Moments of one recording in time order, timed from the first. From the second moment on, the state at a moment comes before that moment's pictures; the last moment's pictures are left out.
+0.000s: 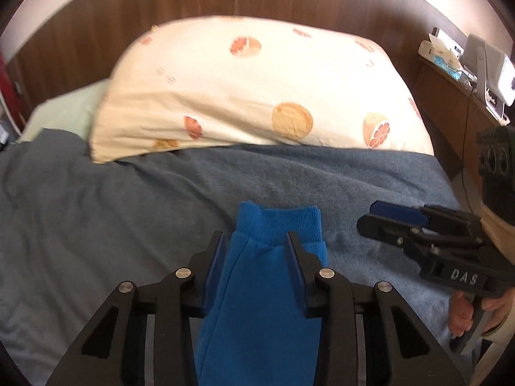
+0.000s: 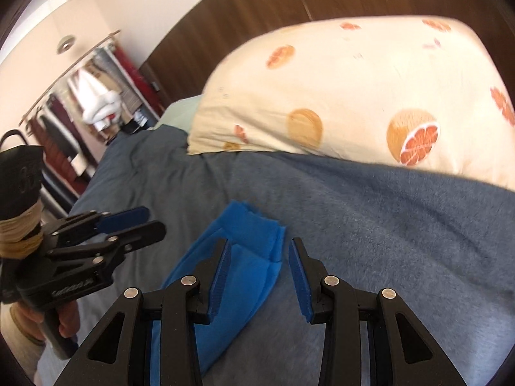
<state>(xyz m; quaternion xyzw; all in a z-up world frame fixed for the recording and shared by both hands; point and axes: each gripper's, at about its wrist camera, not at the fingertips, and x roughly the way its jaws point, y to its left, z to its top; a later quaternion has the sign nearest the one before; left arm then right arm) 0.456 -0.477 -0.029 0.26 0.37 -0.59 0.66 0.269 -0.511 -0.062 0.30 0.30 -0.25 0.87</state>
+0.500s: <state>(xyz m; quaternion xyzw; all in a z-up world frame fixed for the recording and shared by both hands) 0.489 -0.531 -0.082 0.26 0.42 -0.62 0.61 0.300 -0.527 -0.102 0.33 0.31 -0.25 0.86</state>
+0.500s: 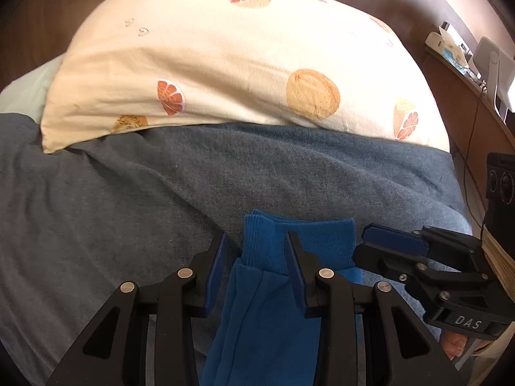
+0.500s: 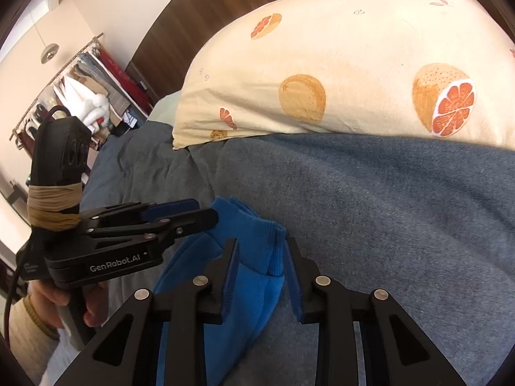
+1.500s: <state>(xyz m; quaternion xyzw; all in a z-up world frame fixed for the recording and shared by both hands) 0.499 -0.534 -0.088 0.25 0.45 -0.65 0.56 0.316 -0.536 -0.117 0.33 0.33 -0.24 0.85</state>
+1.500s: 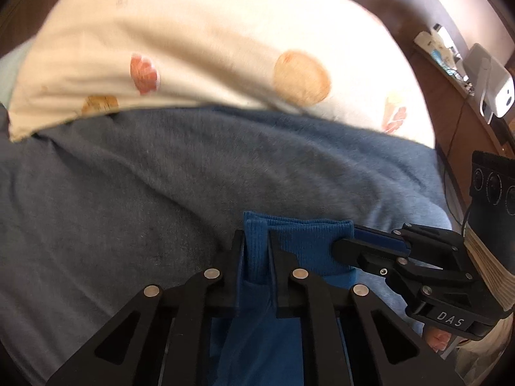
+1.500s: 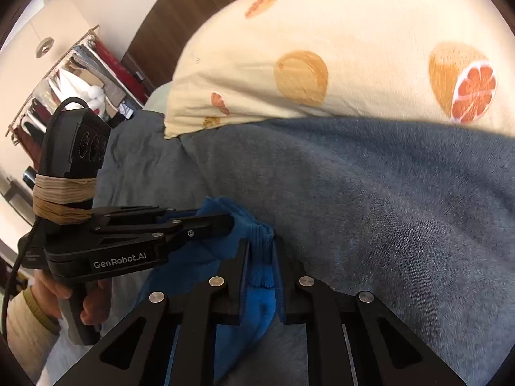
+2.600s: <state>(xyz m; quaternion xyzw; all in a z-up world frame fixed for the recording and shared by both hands) 0.476 -0.303 -0.003 0.24 0.41 -0.60 0.64 0.308 -0.313 -0.006 0.08 0.35 -0.09 0.93</state>
